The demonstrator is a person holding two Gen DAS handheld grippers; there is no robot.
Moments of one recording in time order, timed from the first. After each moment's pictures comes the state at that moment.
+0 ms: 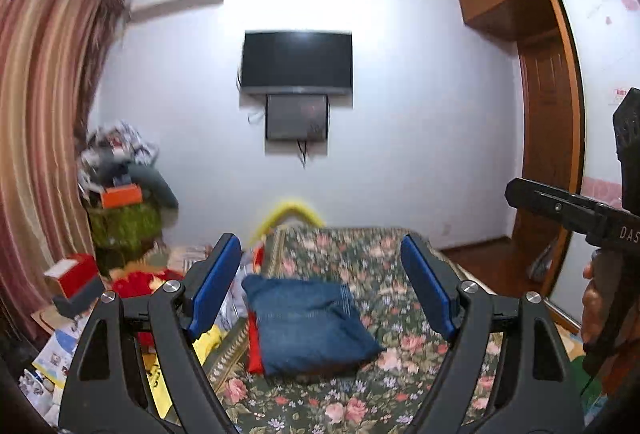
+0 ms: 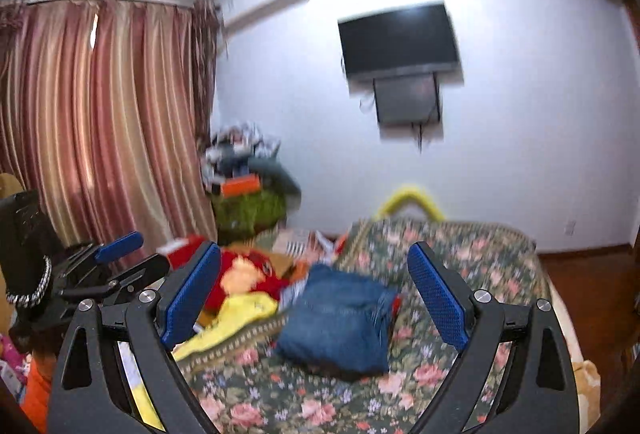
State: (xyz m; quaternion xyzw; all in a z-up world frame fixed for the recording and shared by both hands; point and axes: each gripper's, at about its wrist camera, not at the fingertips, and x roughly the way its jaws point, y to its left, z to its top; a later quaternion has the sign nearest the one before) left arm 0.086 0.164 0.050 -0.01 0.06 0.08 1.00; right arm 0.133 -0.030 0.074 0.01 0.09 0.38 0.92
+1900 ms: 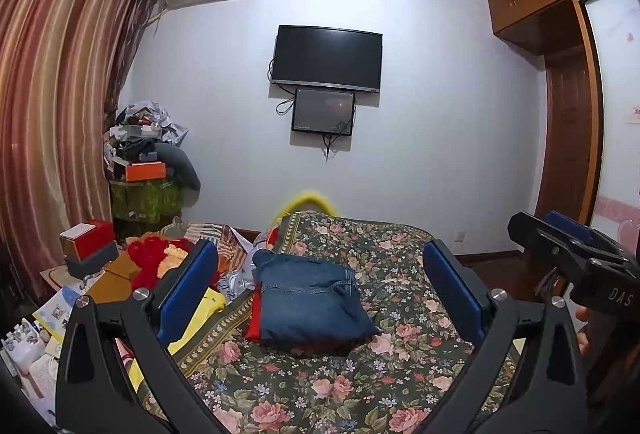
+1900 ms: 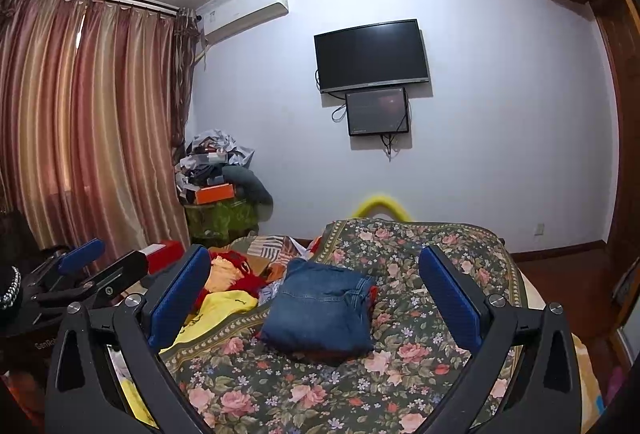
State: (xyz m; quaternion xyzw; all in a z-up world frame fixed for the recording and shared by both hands) left arm 0.051 0.148 0.018 -0.06 0.07 0.12 0.99; right arm 0.093 -0.039 0.051 0.01 0.08 0.32 0.94
